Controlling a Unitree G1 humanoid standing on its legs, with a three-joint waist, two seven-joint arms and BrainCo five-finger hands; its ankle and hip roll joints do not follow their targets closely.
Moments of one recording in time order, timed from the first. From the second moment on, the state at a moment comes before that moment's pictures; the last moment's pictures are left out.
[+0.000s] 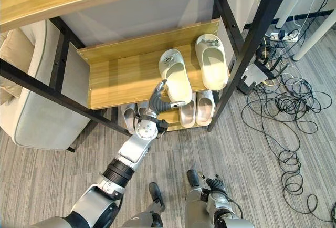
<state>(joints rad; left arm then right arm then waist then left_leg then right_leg) -0.54 -0.17 -0.32 0.40 0.13 0.26 0.33 -0.28 -0.09 -0.11 1.31 0.20 -0.14 -0.26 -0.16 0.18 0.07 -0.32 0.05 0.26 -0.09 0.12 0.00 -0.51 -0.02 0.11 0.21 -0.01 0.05</state>
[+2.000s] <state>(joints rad) -0.80 -0.13 -0.19 0.85 -0.07 0.21 0.55 -0.31 -0.05 -0.07 1.33 0.19 -0.10 -0.32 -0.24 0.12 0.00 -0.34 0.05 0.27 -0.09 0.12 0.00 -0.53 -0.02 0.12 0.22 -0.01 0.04</state>
